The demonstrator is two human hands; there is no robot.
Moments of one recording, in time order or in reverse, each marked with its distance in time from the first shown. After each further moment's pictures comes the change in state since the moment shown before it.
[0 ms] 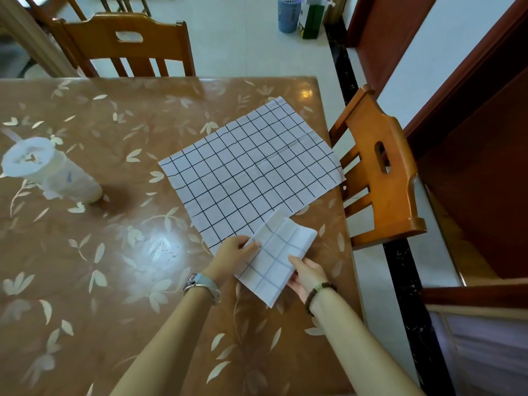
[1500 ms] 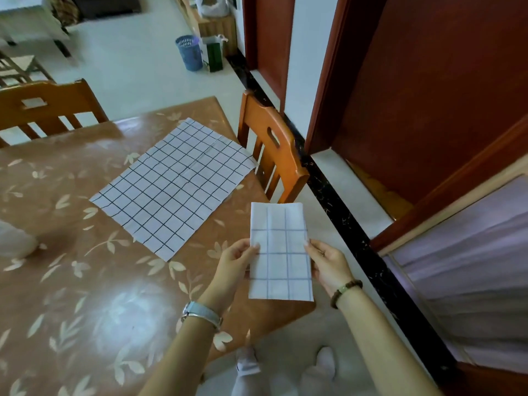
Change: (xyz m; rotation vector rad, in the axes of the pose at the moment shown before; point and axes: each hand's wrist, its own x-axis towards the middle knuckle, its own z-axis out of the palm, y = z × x) left_hand -0.135 0.056 0.112 -0.462 -0.246 0.131; right_hand -0.125 0.031 -0.173 -0.023 0.097 -0.509
